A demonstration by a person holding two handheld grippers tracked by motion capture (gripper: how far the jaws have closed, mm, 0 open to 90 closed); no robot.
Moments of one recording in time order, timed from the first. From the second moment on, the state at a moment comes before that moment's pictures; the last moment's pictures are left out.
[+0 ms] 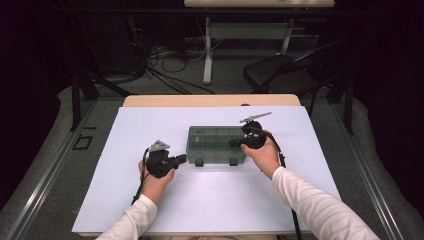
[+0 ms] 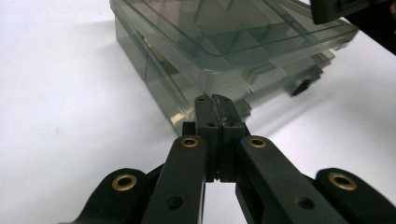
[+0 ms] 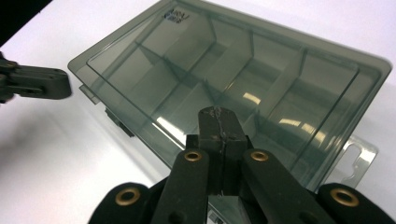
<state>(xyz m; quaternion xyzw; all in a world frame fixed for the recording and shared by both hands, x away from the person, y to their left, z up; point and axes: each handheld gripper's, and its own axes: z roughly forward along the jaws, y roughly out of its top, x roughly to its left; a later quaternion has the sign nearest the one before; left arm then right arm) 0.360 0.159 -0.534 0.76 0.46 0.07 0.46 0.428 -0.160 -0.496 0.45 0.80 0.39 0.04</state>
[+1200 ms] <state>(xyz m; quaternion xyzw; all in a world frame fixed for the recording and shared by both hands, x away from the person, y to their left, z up) 0.388 0.137 -0.529 0.77 0.45 0.08 0.44 0.422 -0.159 -0.514 0.45 0.81 0.38 0.04</state>
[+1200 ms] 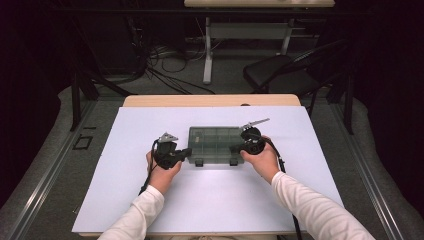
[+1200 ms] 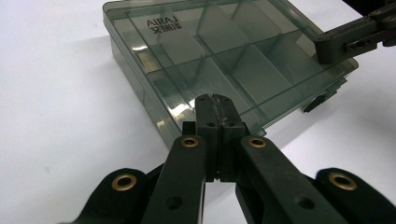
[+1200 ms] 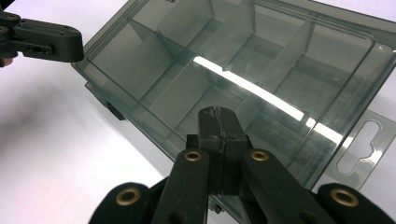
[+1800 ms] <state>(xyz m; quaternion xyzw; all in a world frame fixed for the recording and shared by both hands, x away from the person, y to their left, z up) 0.382 0.142 -0.521 0.77 0.45 0.07 0.45 0.416 -0.158 -0.504 0.44 0.81 0.39 0.05</state>
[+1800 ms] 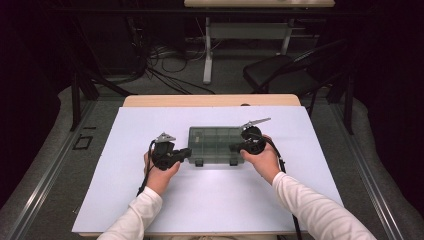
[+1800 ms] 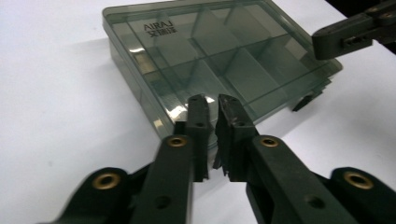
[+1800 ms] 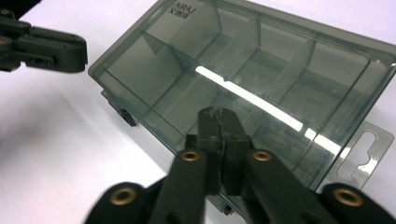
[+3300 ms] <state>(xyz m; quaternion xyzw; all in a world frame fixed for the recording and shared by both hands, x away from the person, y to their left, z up) 0.375 0.166 -0.502 0.77 0.42 0.09 0.47 0.392 -0.187 -0.482 0.41 0.79 0.45 0.12</state>
